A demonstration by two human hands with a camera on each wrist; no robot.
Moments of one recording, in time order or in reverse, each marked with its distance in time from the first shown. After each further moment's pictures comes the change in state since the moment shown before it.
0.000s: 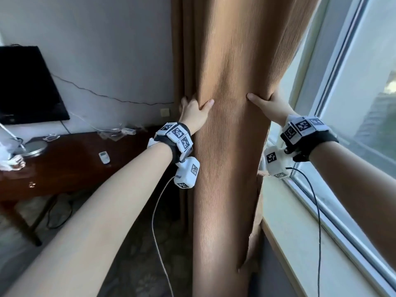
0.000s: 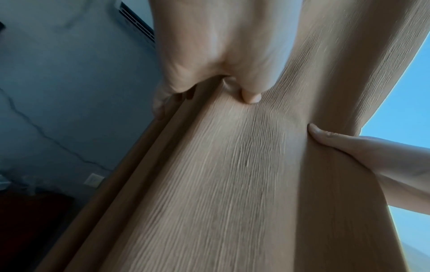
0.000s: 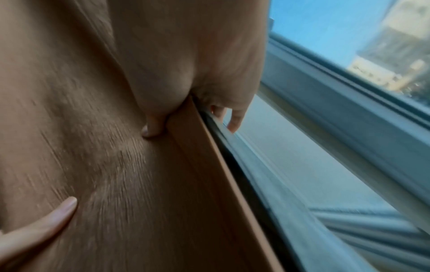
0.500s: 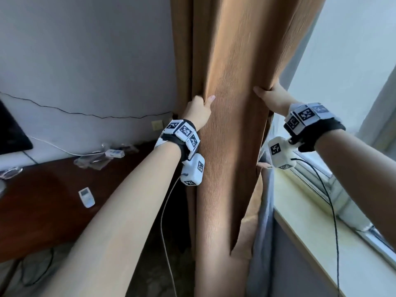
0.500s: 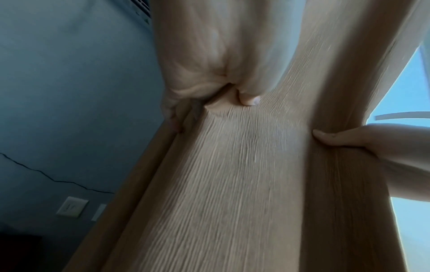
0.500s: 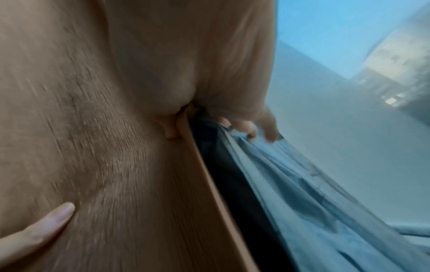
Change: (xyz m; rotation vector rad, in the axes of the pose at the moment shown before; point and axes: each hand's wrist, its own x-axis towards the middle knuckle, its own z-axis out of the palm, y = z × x) left_hand 0.290 -0.094 0.001 -0.067 -0.060 0.086; right_hand 0.249 0.015 0.146 -0.147 0.029 0.114
